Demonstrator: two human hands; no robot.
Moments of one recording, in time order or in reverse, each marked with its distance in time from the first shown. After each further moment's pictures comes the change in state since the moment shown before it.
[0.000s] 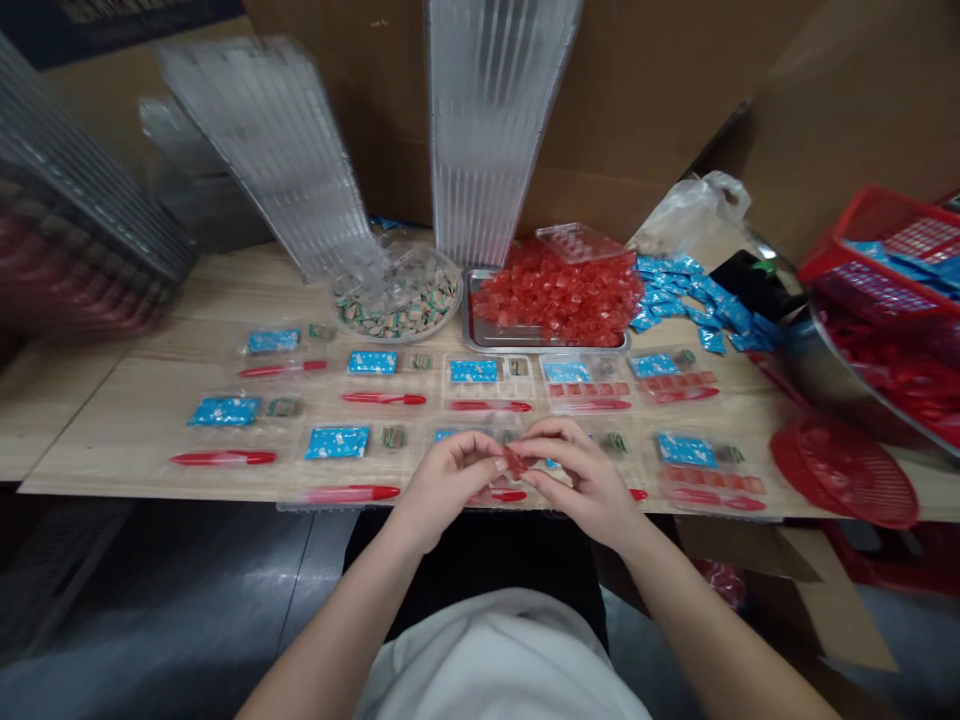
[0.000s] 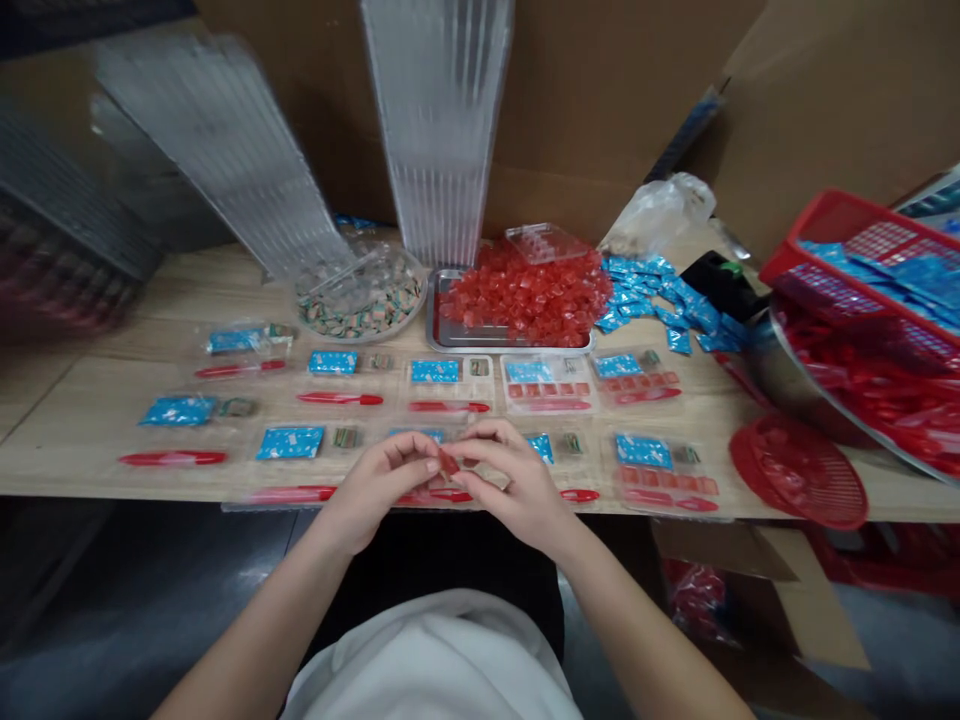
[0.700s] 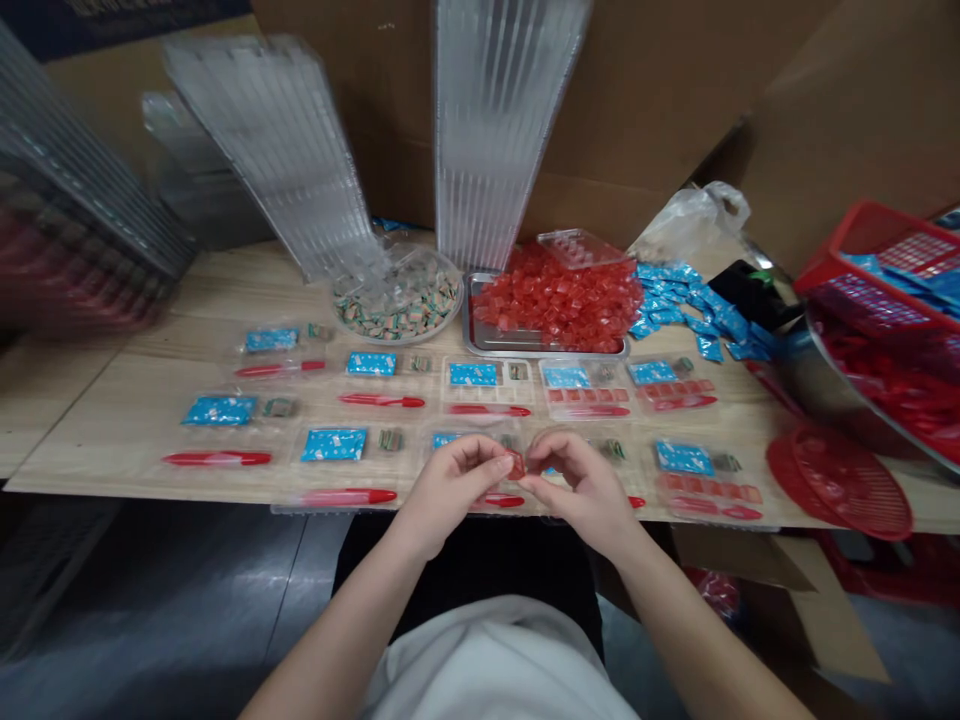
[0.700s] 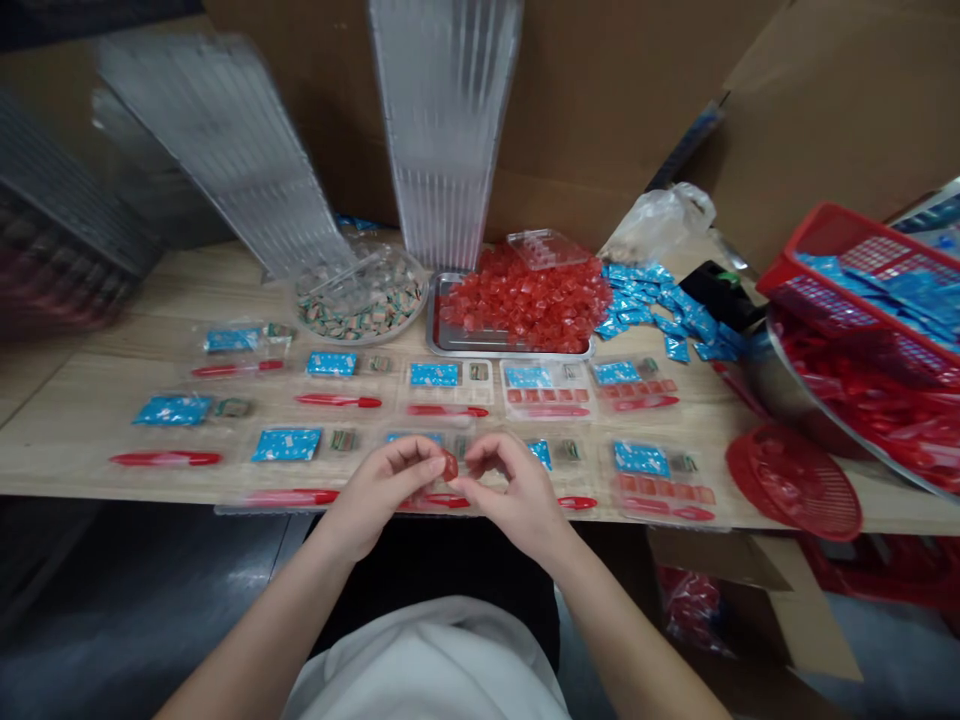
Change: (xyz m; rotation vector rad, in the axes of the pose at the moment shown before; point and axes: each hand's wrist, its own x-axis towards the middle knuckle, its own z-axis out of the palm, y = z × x) left_hand 0.003 -0.002 0.004 0.047 0.023 0.024; right_hand -0.003 0.003 0.005 0.047 0.118 0.191
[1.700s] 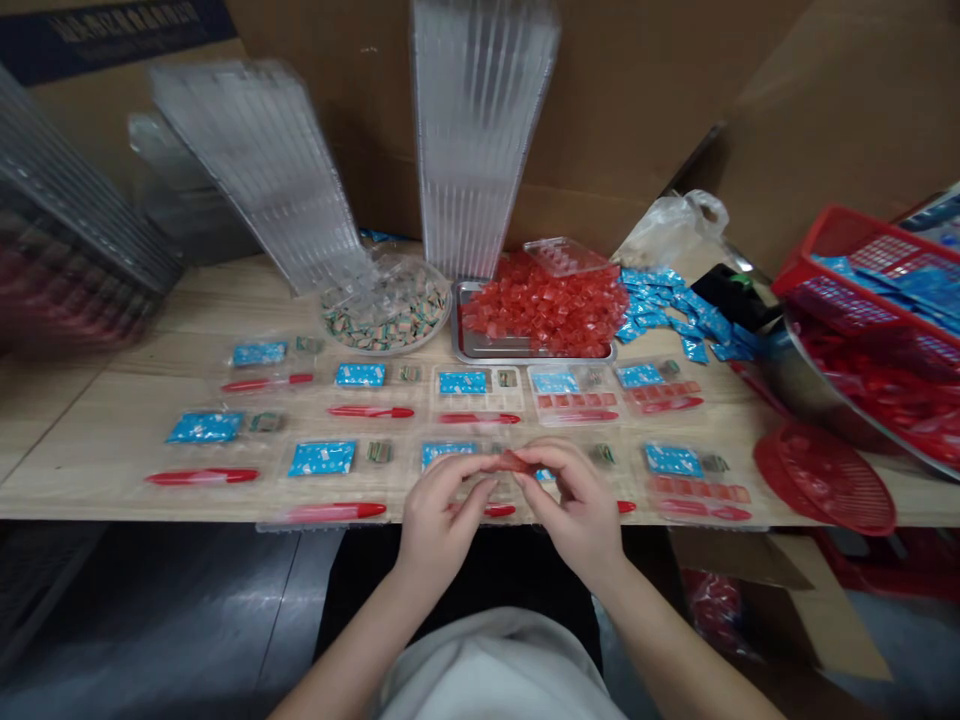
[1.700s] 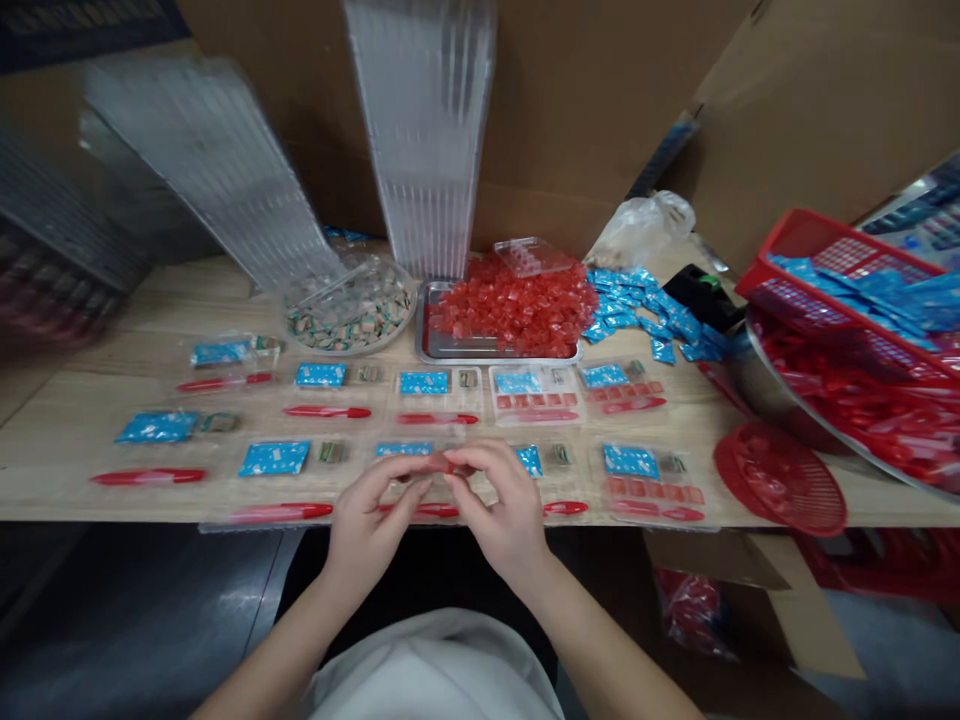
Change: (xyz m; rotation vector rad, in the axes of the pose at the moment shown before) left_hand -0.013 -0.030 -0.001 0.543 0.249 0.602; right_hand -0.005 -0.007 0.011 -0.036 0.225 -0.171
